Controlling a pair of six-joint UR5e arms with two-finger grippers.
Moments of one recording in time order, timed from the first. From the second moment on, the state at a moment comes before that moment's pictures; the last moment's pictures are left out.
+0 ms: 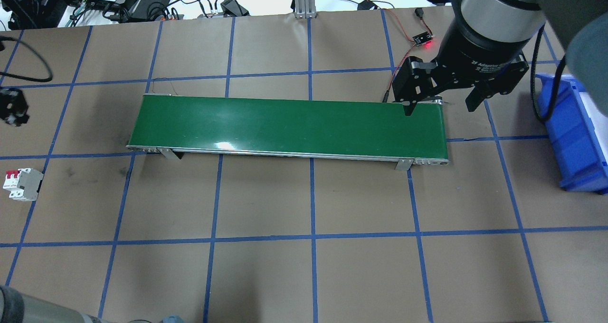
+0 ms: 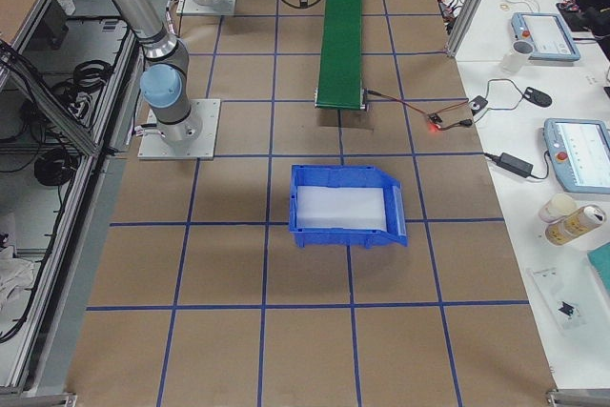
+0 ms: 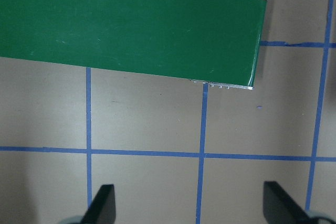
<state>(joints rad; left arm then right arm) -0.94 -1.86 -1.56 -1.27 1.69 0.67 1.66 -1.70 1.58 -1.47 -1.54 0.05</state>
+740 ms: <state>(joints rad) -1.30 -1.92 -1.56 -1.27 1.64 0.32 1.66 -1.70 1.58 -1.47 -1.54 0.05</state>
